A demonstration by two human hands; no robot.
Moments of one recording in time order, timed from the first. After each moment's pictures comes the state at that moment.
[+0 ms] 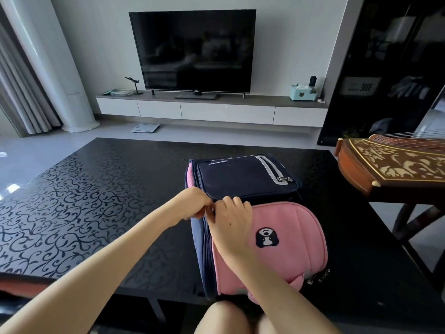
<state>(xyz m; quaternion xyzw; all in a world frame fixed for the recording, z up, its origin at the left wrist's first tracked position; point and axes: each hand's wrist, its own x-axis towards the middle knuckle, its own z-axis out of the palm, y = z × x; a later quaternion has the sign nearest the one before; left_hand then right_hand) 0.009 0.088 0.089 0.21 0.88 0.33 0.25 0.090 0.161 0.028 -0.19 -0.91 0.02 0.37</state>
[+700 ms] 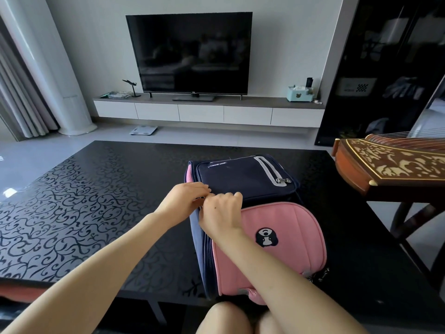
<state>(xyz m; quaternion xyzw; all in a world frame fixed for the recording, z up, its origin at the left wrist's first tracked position) -0.019 0.066 0.059 0.53 0.80 0.25 -0.11 0.072 0.152 0.050 -0.22 -0.94 -0.12 0.25</state>
